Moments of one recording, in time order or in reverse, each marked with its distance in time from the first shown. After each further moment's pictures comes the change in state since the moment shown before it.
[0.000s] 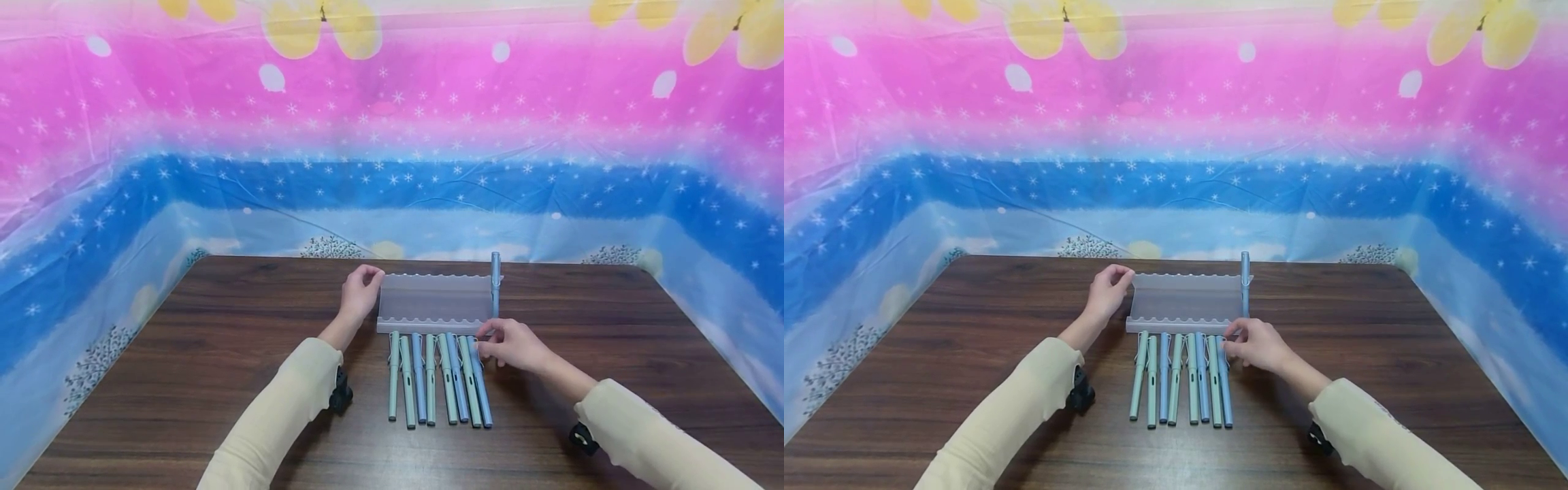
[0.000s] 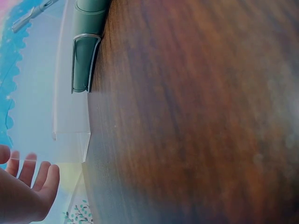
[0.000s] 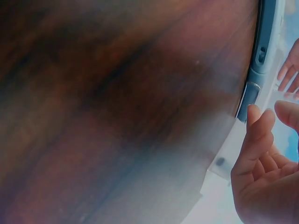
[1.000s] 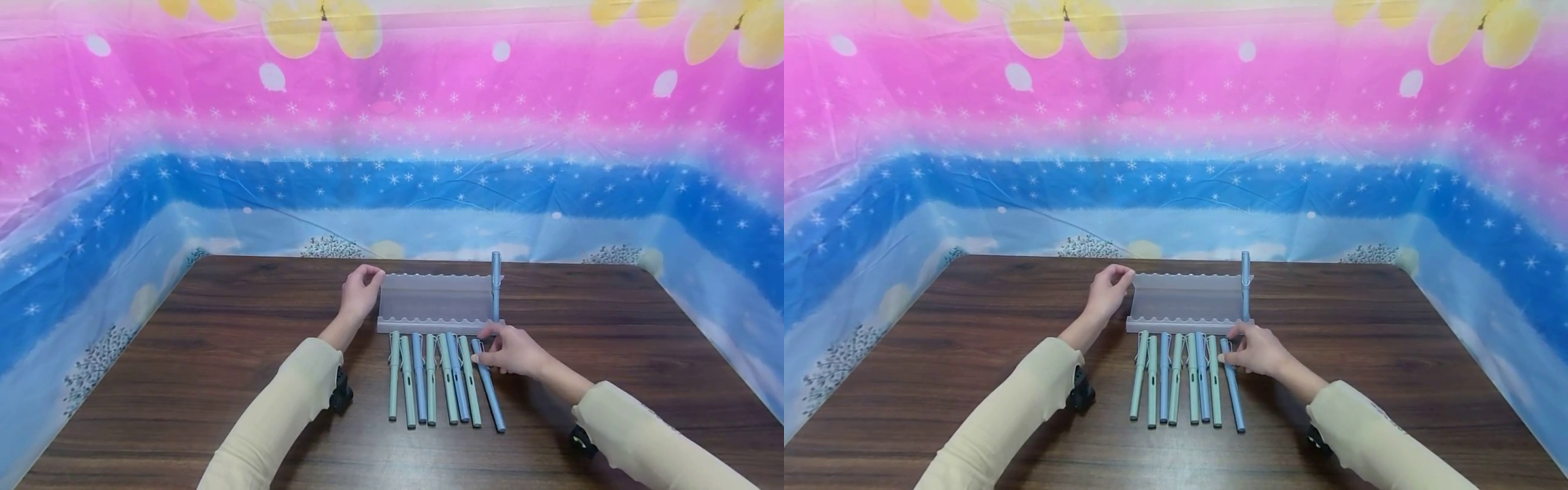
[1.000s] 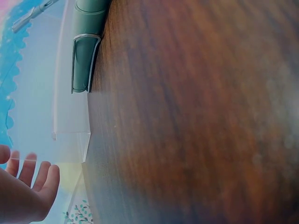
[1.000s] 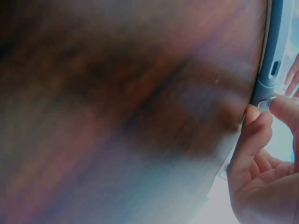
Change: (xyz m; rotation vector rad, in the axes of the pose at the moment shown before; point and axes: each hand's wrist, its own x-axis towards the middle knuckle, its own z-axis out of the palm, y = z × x) left_hand 0.000 0.000 0.001 0.001 0.007 -0.004; right_hand -0.002 0.004 0.007 -0.078 -0.011 0.081
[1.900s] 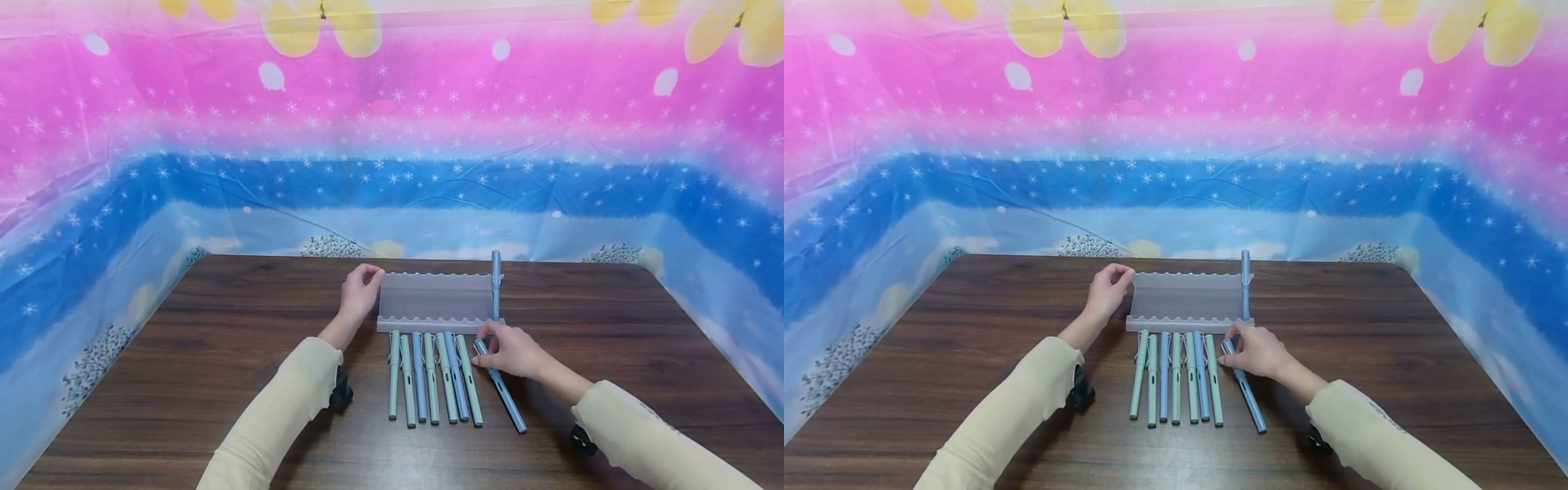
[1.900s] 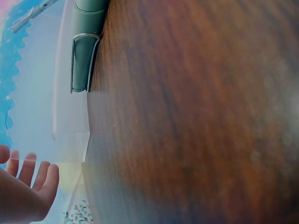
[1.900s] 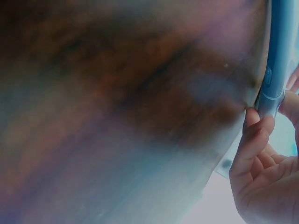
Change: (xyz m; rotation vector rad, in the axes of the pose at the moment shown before) left_hand -0.001 0.000 -0.001 -0.007 -0.011 0.003; right_hand 0.000 -0.001 -0.001 -0.161 0.012 -0.170
